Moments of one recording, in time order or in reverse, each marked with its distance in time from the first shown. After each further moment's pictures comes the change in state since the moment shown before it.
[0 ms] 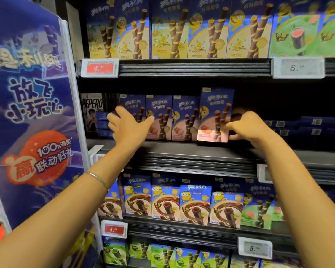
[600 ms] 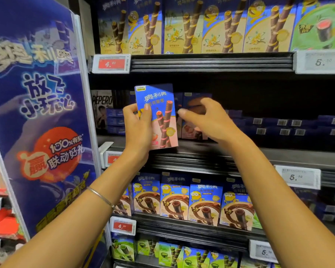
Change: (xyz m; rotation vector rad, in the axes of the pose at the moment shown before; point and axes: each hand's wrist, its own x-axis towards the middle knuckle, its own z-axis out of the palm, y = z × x) left_hand -0.026 0.003 -0.009 -0.790 0.016 0.023; right_hand -0.043 -0.054 0.092 0.041 -0.156 -0.353
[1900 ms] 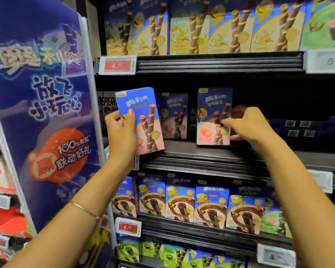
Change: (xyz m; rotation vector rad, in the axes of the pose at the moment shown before) left_hand 0.002 0.005 -0.043 0.039 0.100 0.004; right_hand 0.007 0.041 -0.050 -0.045 0.195 0.236
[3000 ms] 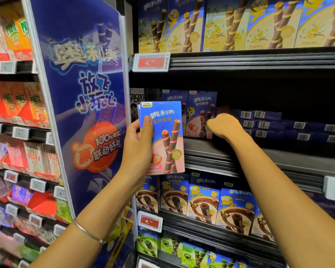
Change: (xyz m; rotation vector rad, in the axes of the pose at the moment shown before) left_hand -0.034 0.010 -0.048 0.014 -0.122 -0.153; right_hand 0.020 -0.033 0.112 -0.636 -0.187 -0.062
